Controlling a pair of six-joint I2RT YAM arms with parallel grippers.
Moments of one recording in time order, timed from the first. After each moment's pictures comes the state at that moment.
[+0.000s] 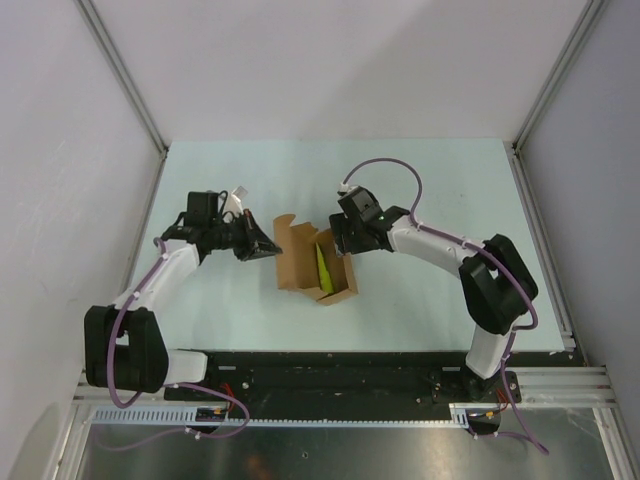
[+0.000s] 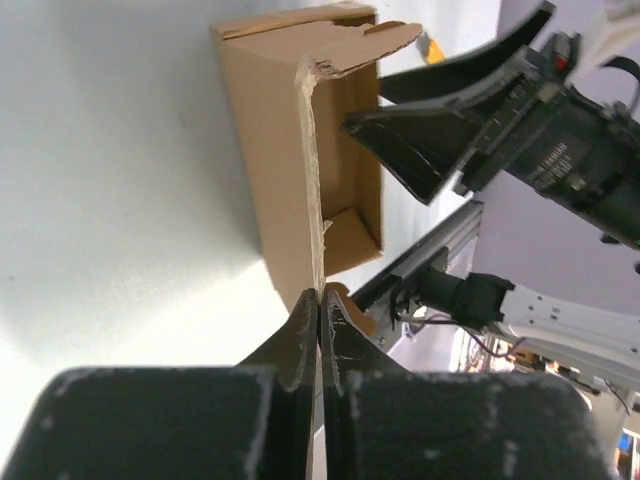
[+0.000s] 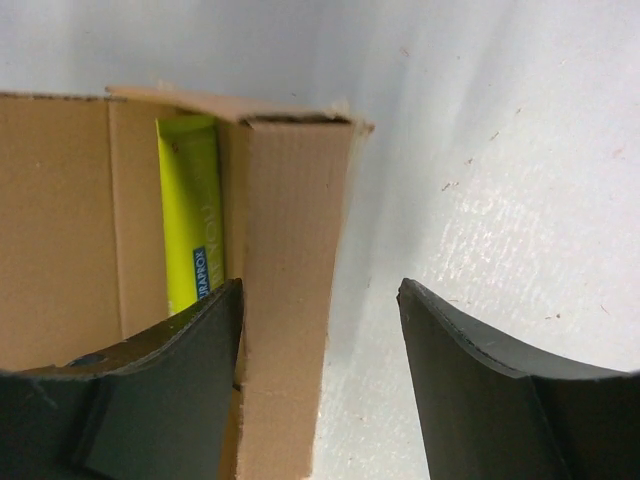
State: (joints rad) left arm -0.11 1.31 0.89 -0.46 0.75 -0.56; right arm 0.72 1.80 1.31 -0.45 0.10 0.42
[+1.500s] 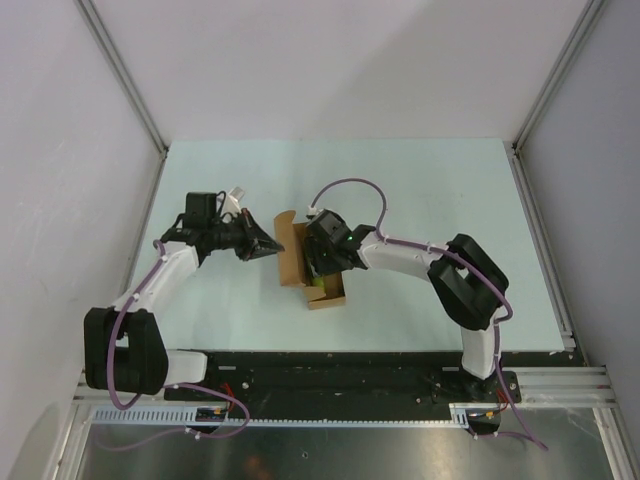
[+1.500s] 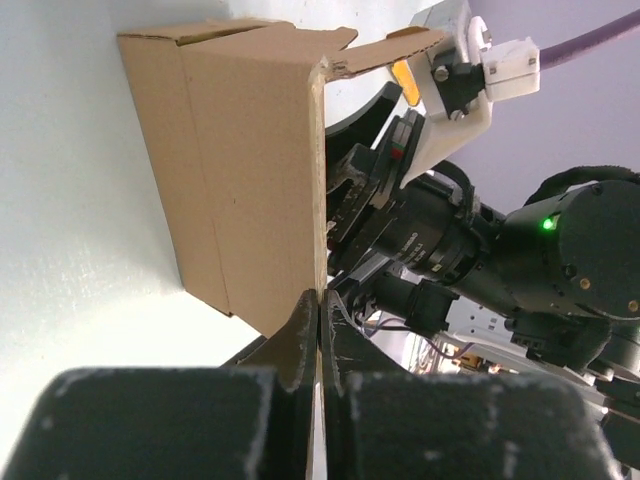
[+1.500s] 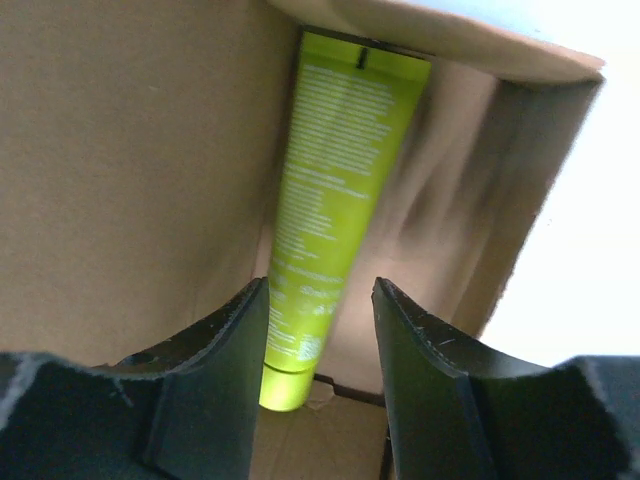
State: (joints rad) left arm -0.10 1.31 0.88 -0.42 0.80 -0.68; right arm 0.88 1.91 1.32 -0.37 0.06 0.51
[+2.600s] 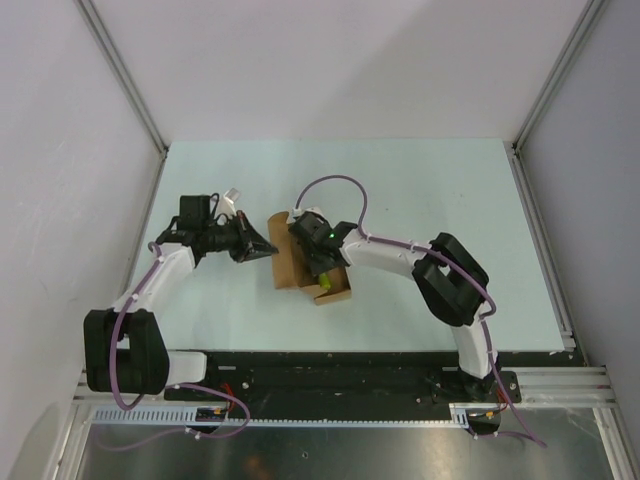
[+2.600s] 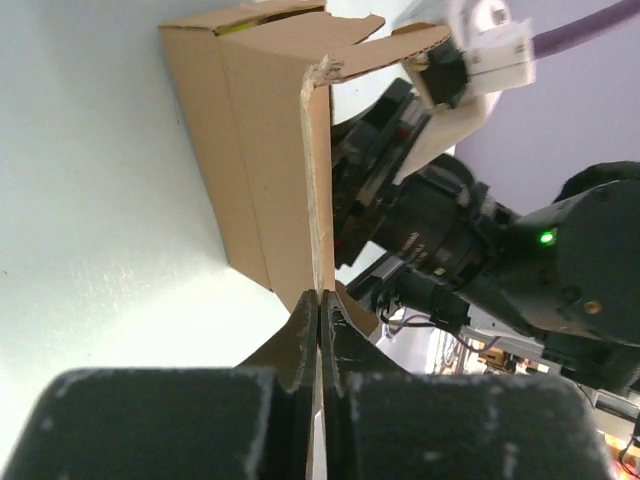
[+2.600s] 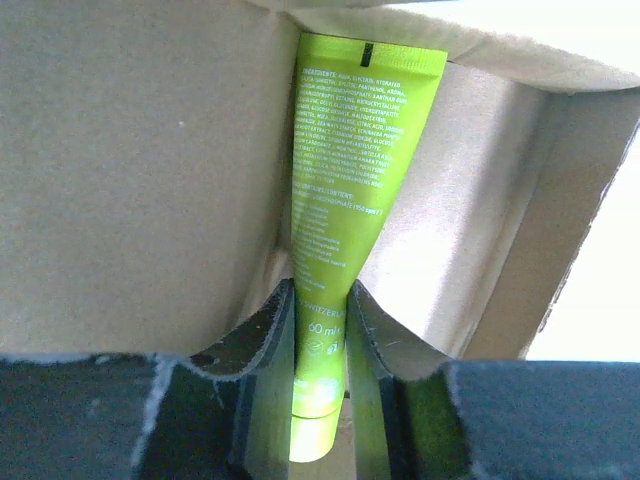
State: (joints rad) left arm -0.05 1.30 0.85 -0.43 0.84 -0.58; right arm 0.94 2.03 1.51 -0.53 0.22 0.44
